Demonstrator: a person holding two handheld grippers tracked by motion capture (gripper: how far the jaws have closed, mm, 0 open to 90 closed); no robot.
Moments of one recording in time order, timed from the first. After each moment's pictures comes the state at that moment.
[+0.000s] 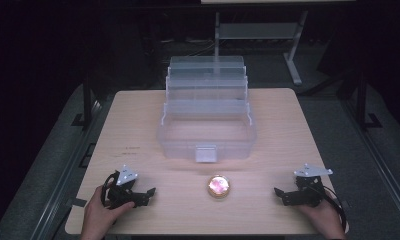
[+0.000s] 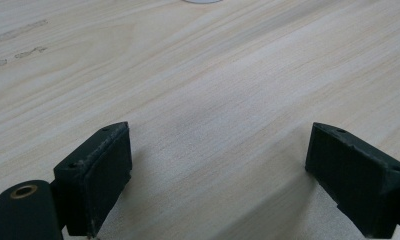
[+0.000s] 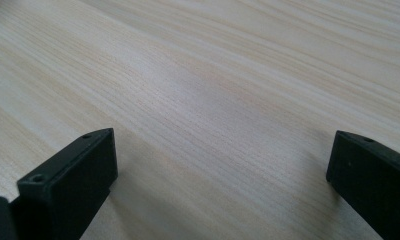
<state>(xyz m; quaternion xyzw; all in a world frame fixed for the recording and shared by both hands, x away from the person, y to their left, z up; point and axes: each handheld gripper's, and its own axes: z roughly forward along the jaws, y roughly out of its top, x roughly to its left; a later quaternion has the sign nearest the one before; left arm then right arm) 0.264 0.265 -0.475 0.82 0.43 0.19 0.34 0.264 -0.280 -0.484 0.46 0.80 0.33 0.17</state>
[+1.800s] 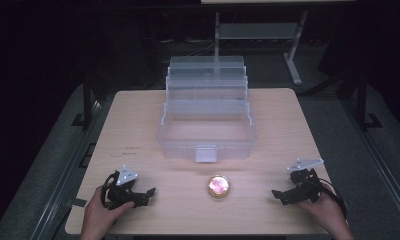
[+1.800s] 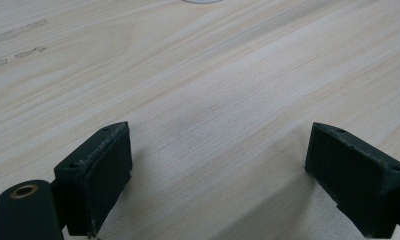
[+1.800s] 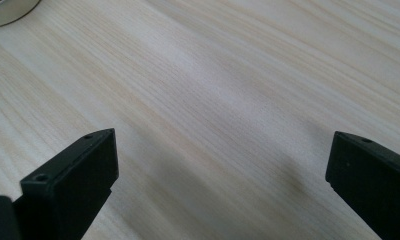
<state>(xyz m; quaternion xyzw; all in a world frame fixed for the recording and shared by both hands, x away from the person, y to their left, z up) 0.264 0.265 -0.475 0.82 0.43 0.19 0.34 0.273 -0.264 -0.456 0.44 0.85 0.28 0.12</state>
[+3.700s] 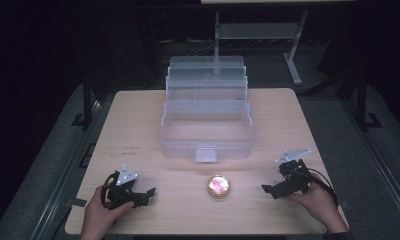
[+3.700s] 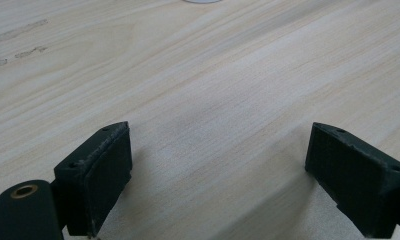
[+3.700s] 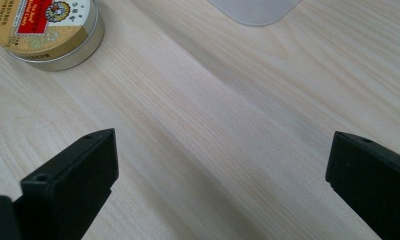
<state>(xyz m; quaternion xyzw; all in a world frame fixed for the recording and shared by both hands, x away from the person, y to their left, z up) 0.264 0.265 -0.475 0.81 0.43 0.19 0.34 0.288 -0.233 -0.430 0.40 0.87 0.28 0.10</state>
